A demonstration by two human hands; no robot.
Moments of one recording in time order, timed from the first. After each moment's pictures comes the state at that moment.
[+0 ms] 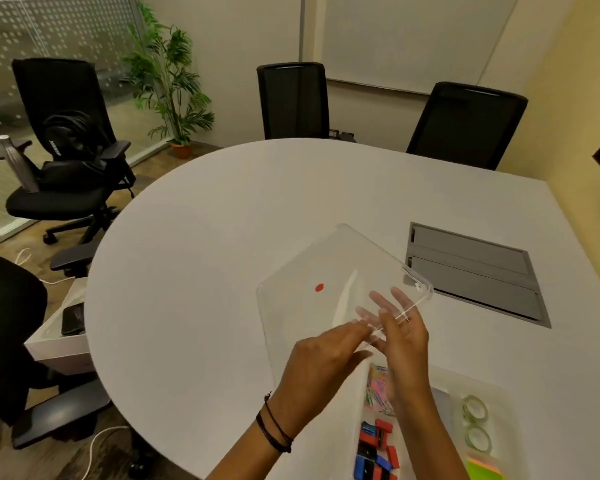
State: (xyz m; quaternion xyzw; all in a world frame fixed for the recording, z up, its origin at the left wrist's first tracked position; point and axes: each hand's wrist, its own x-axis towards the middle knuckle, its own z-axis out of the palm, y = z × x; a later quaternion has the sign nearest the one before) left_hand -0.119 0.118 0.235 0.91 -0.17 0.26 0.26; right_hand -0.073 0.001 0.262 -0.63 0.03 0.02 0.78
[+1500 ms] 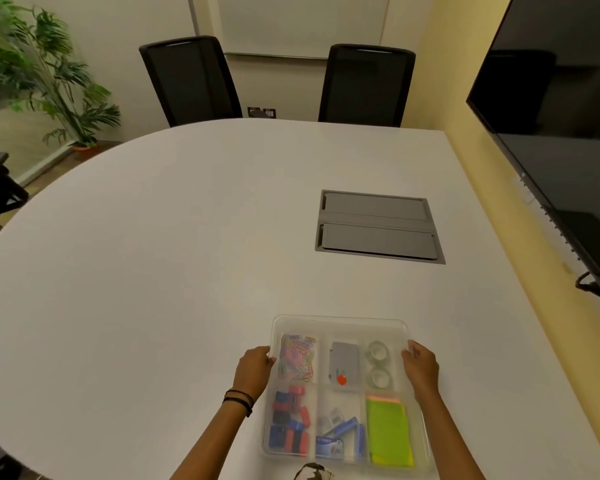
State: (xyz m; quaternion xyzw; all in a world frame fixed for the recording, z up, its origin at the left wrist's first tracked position) left_hand -0.067 0.035 0.069 0.92 0.13 -0.16 0.33; right_hand -0.034 -0.273 0.073 -0.79 0.31 0.03 0.53
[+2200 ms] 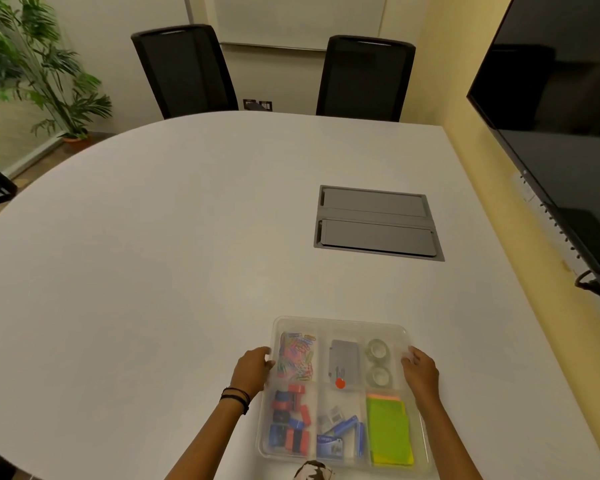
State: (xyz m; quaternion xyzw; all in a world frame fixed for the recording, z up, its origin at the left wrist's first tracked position) left_hand -0.061 0.044 0.052 0.90 0.13 -0.21 0.35; right_hand -0.045 -0.275 0.061 -0.82 0.31 0.05 0.48
